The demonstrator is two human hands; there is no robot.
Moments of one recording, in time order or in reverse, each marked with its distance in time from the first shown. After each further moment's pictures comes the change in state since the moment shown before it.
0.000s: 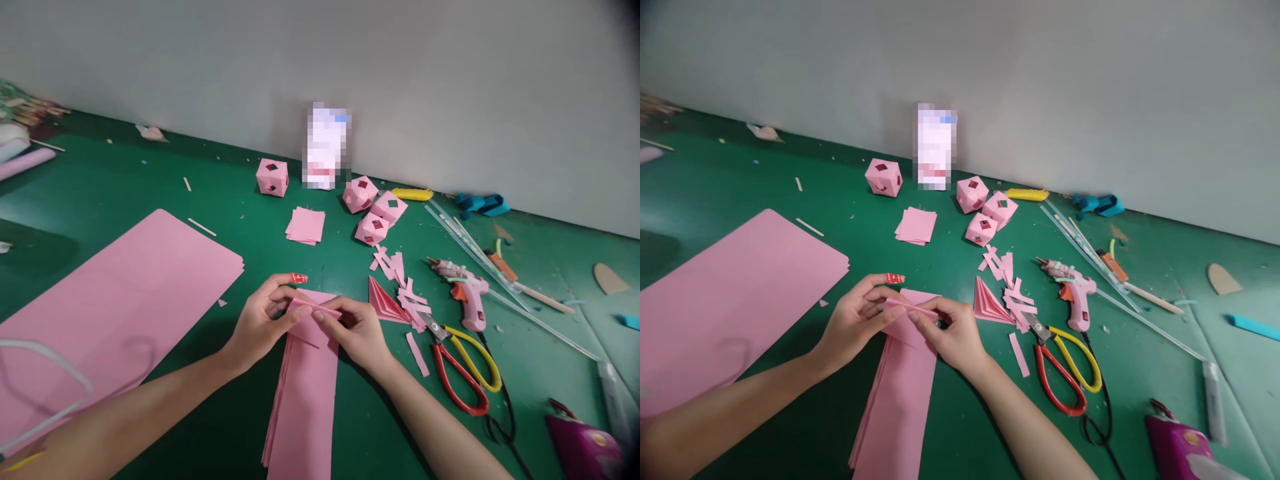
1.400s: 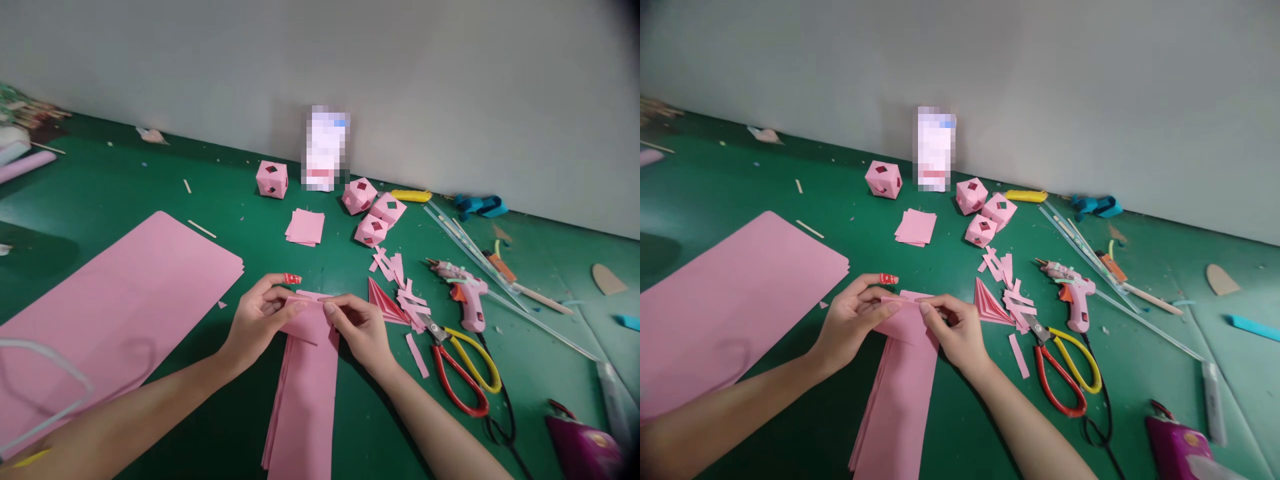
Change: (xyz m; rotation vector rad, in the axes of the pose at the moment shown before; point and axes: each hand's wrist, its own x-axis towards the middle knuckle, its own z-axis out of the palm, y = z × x) left_hand 0.001 0.002 0.001 -0.046 0.137 -0.049; right_hand -0.001 0.000 -0.002 0.108 0.091 0.041
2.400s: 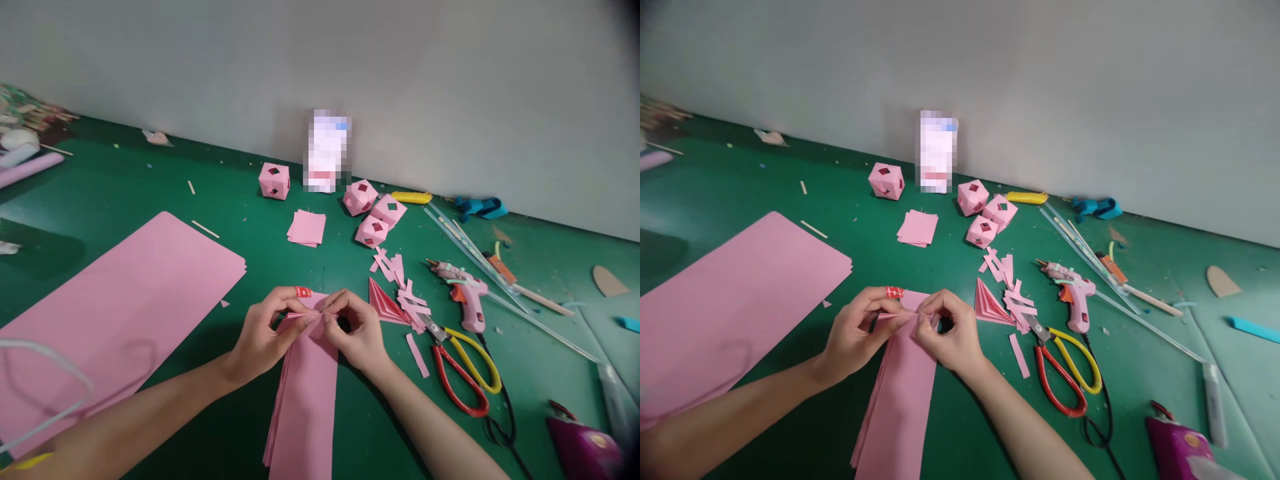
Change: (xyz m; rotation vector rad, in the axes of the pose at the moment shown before) left_hand -0.010 -0.015 -0.001 0.318 -0.118 0.368; right_hand -0.001 0.002 0.007 -0.036 -0.047 -0.212
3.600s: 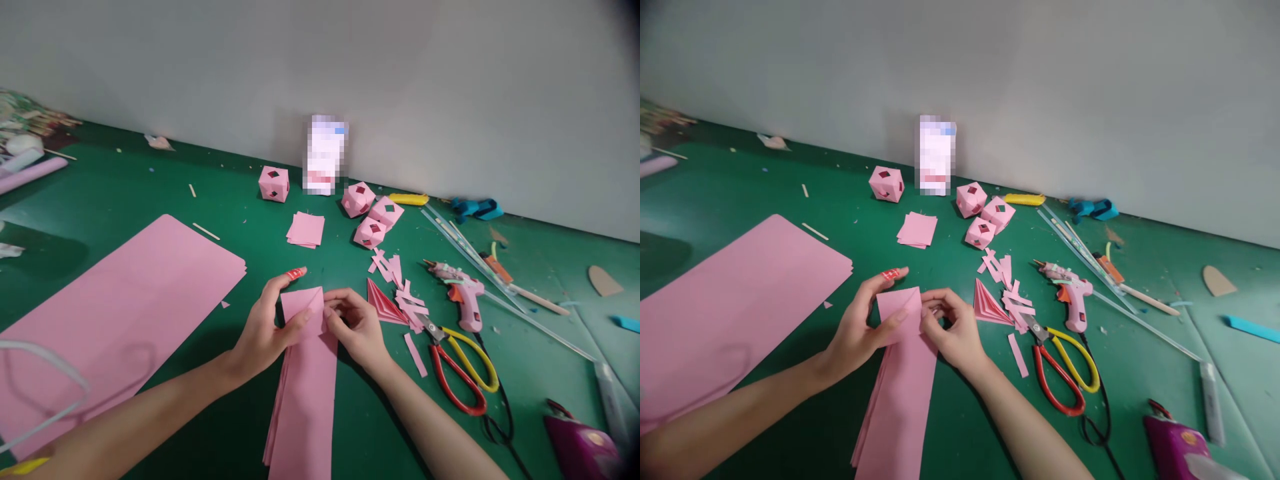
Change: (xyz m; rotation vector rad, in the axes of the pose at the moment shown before) left_hand 0.007 -0.006 0.000 0.159 0.071 0.127; right_hand 0.001 0.006 -0.005 0.084 -0.011 0.146
